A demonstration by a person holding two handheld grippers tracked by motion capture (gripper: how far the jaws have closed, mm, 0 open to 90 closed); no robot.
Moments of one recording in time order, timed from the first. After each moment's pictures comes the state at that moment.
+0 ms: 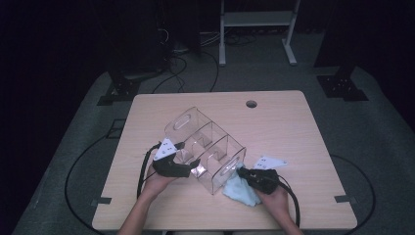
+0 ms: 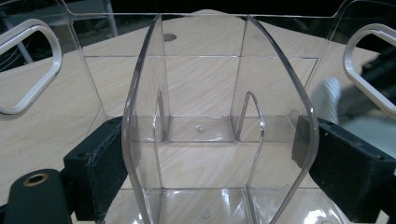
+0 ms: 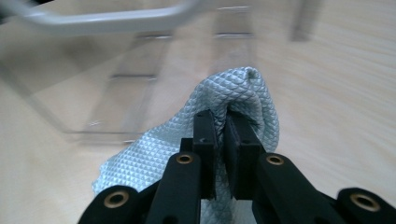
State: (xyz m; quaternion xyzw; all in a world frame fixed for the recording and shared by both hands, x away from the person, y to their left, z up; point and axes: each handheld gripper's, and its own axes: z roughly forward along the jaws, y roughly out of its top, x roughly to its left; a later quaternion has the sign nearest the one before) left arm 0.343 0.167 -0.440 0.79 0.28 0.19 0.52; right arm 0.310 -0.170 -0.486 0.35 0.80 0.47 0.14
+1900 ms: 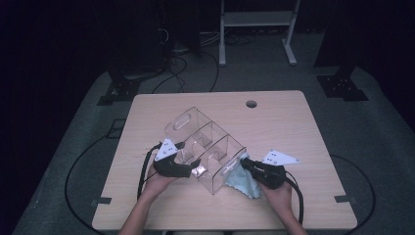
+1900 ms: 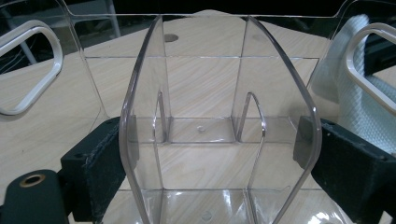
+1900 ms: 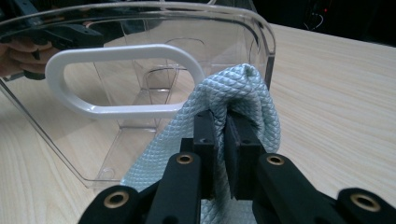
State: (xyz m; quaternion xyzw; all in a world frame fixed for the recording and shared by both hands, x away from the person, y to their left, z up) left arm 0.342 0.165 -0.440 0.79 0.28 0.19 0.51; right arm 0.306 -0.180 -0.456 0.34 0.76 0.53 0.17
